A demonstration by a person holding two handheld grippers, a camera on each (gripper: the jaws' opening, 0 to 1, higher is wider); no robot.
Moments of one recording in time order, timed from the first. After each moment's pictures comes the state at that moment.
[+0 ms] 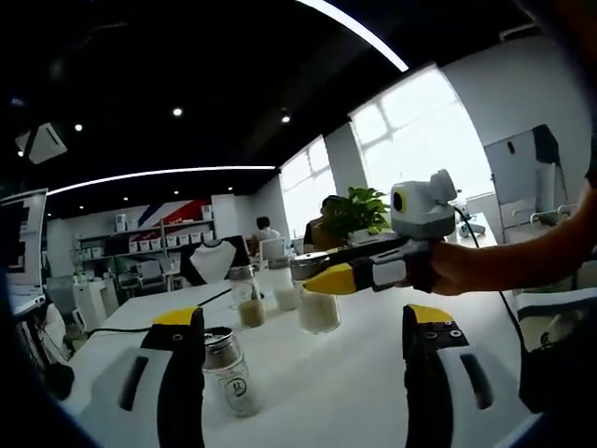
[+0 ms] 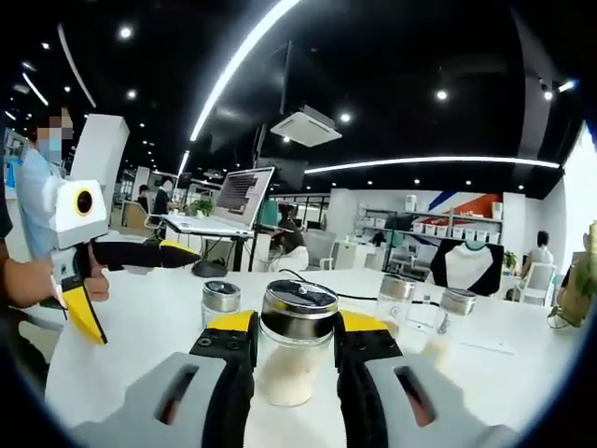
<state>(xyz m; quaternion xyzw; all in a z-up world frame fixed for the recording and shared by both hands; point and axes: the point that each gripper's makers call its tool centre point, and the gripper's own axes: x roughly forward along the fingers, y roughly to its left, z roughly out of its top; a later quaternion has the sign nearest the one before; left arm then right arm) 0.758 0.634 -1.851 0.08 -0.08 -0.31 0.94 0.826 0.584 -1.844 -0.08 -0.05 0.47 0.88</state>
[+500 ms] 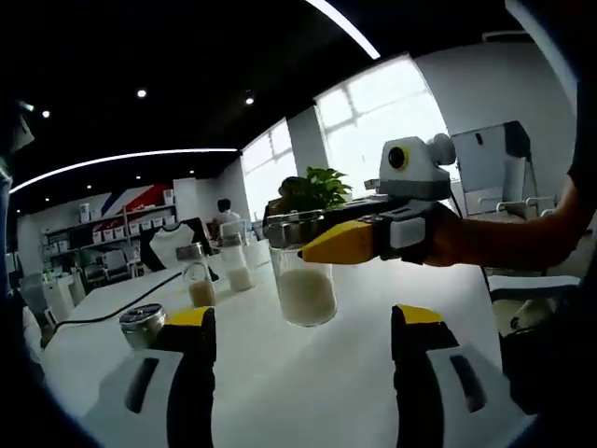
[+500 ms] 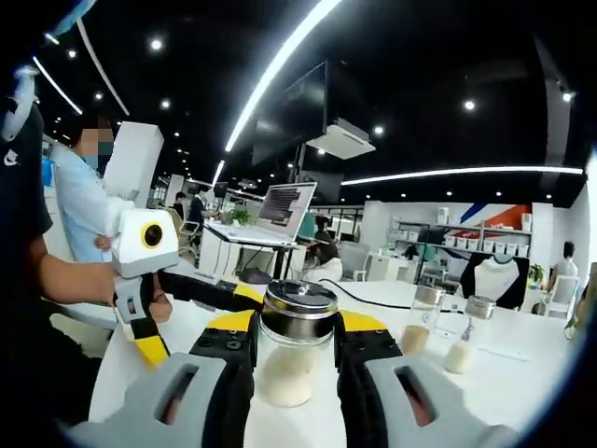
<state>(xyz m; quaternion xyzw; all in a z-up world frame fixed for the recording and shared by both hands) 0.751 0.597 -1.891 0.10 -0.02 -0.38 0.92 0.760 0.580 -1.845 -0.08 -0.07 0.54 0.83</state>
